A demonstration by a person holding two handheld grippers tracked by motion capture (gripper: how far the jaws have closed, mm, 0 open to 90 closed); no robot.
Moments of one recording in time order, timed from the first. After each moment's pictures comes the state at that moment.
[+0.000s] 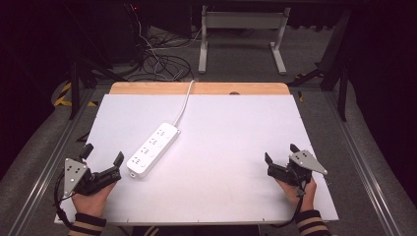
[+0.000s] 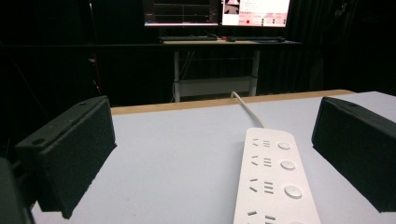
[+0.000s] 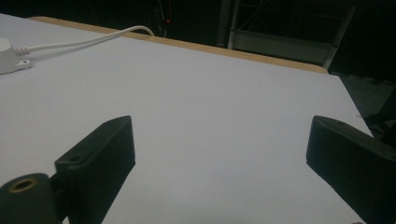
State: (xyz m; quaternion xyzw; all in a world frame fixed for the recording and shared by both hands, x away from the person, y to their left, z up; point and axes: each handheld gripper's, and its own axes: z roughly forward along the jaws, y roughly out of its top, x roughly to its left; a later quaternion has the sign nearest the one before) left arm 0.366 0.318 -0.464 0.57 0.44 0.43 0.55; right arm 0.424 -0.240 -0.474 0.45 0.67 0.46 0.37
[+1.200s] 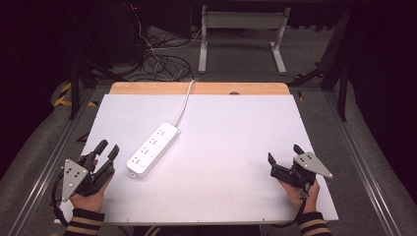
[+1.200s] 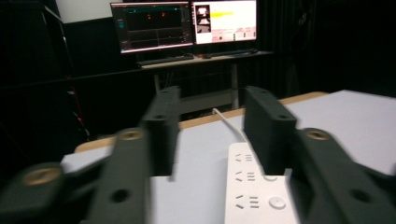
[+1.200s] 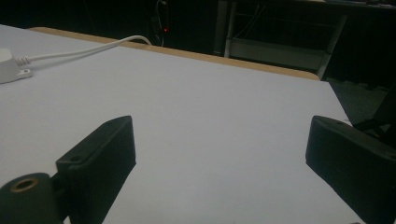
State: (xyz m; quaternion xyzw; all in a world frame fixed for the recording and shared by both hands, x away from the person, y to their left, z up) left arm 0.361 0.317 -0.451 0.61 0.38 0.43 0.55; right arm 0.417 -0.246 -0.471 0.44 0.66 0.47 0.38
